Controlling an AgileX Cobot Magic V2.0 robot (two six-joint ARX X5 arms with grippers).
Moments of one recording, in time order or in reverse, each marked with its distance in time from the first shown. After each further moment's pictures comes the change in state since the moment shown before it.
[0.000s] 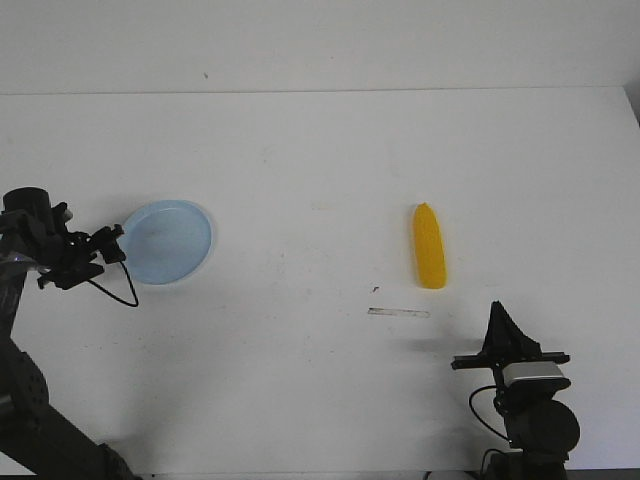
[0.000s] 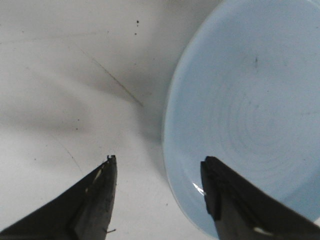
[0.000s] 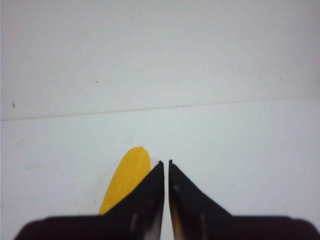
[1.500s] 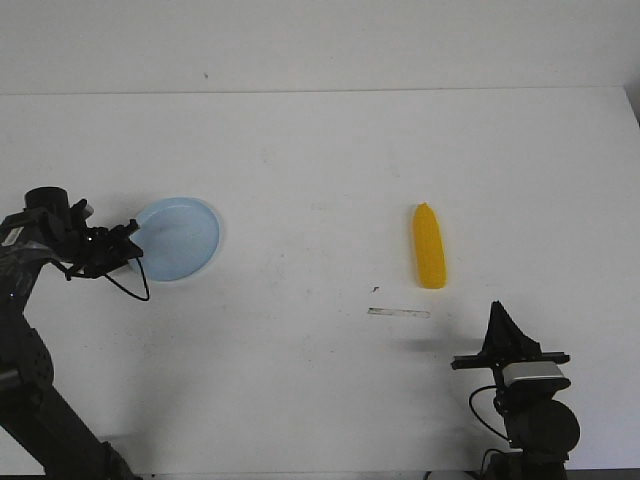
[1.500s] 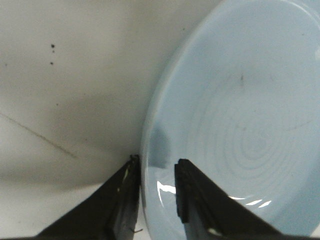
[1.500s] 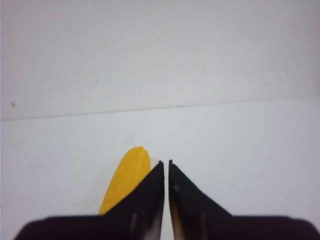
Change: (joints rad) left arm -0.035 0.111 0.009 0.096 0.142 0.000; right arm 0.000 0.000 0.000 0.000 0.000 0.000
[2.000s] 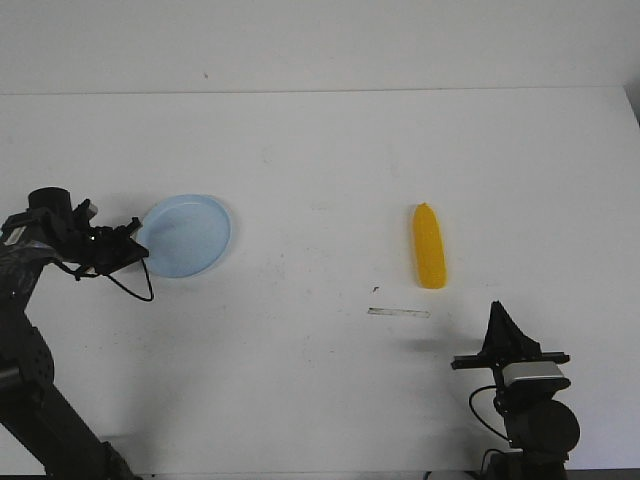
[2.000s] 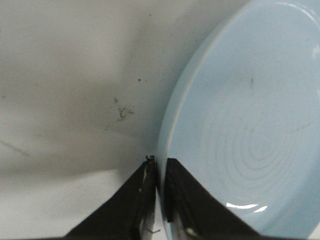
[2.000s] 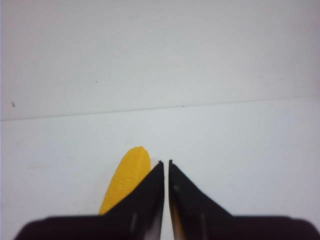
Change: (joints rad) left arm -0.011 0.007 0.000 -0.006 0.098 -0.019; right arm 0.000 0.000 0.000 0.000 0.000 0.000
